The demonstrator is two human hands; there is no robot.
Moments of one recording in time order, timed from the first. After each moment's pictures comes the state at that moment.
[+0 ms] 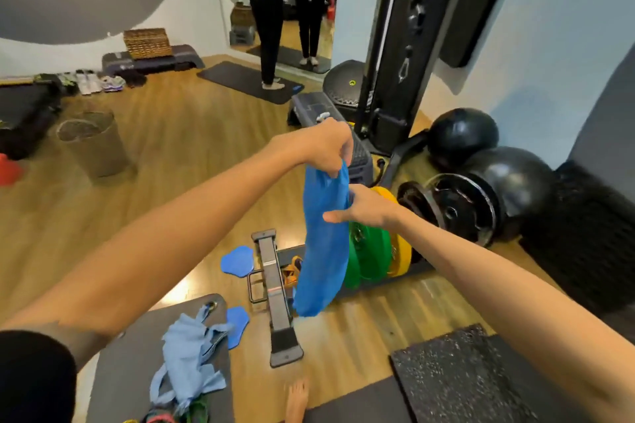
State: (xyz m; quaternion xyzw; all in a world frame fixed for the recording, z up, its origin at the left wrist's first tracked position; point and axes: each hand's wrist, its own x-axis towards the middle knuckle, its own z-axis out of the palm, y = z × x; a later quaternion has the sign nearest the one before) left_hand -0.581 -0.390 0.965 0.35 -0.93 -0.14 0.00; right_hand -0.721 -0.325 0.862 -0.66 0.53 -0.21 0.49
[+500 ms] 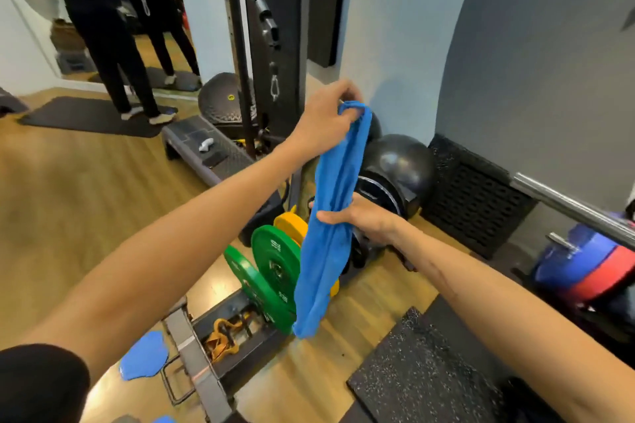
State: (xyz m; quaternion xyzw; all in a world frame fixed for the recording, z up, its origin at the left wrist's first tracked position) left_hand -0.839 -0.490 0.993 0.16 -0.83 -0.38 0.38; right_hand -0.921 -0.375 0.871 -0.44 0.61 -0.43 0.51
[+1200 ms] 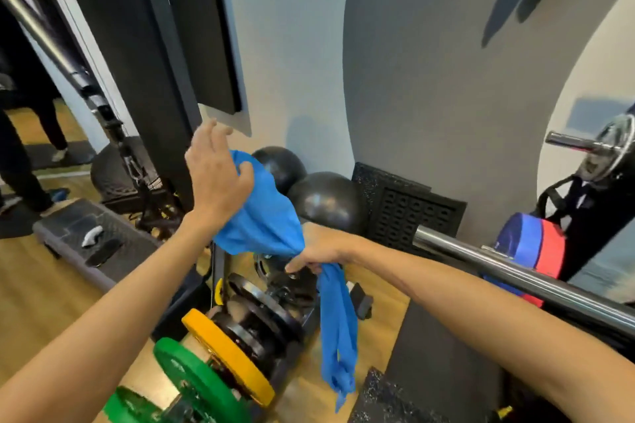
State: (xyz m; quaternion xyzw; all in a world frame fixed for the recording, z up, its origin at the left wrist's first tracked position) left_hand -1.104 -0.556 0.965 0.26 -0.85 -0.06 0.46; right_hand -1.211 -0.387 0.909 -0.51 0.71 -0.27 0.41
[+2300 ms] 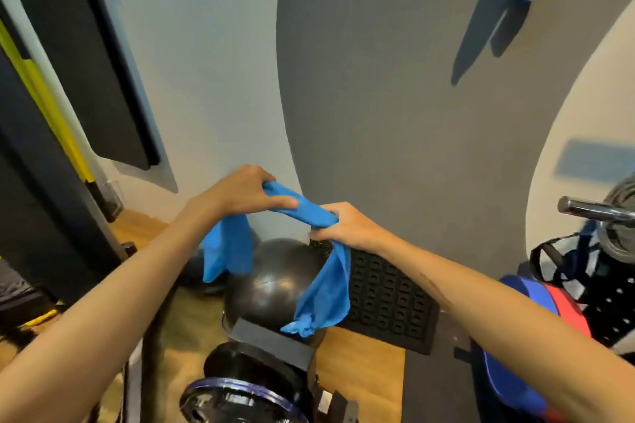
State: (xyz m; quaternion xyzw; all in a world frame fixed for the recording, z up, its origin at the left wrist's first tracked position) left_hand -1.552 -0.743 1.002 0.05 -0.98 -0.19 0.09; right_hand -1.655 -0.541 0.925 -0.40 0.79 -0.42 0.21
